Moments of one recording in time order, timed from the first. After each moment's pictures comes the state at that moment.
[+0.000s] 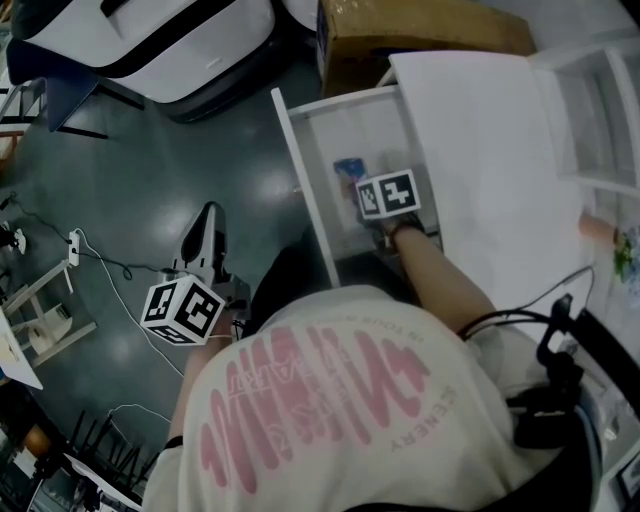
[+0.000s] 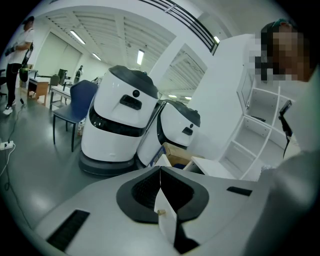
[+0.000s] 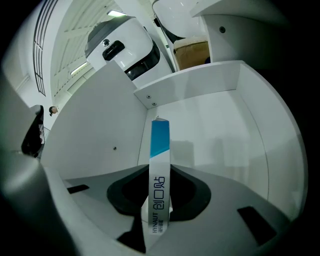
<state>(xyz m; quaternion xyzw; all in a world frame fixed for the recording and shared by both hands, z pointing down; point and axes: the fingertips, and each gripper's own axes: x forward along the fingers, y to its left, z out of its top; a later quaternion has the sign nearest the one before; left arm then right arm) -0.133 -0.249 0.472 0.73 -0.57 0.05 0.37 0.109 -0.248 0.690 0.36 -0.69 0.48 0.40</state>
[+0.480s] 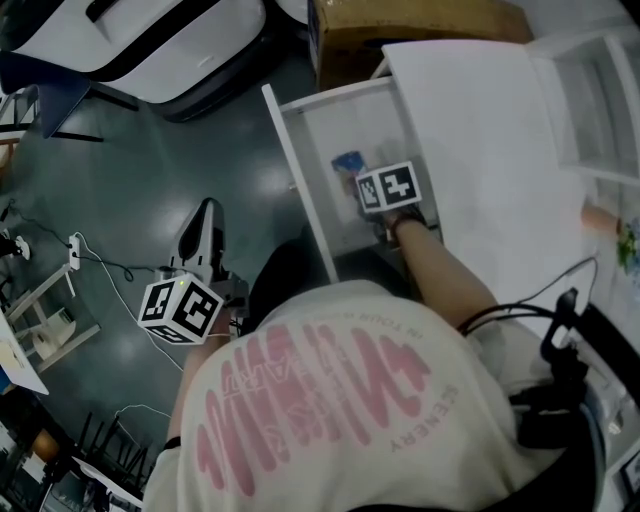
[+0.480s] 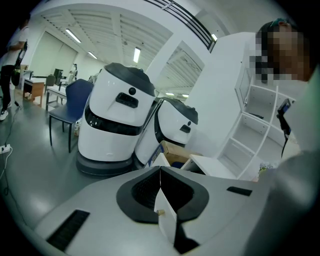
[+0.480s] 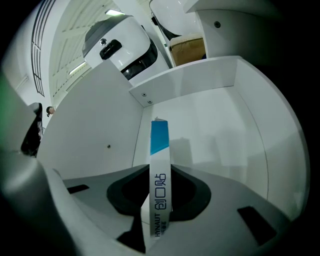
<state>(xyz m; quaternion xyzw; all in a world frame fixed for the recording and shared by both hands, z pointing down) -0.125 -0.254 0.474 0.74 -0.56 0.06 0.36 0.117 -0.248 0.698 0.36 -0.69 0.49 0.40</state>
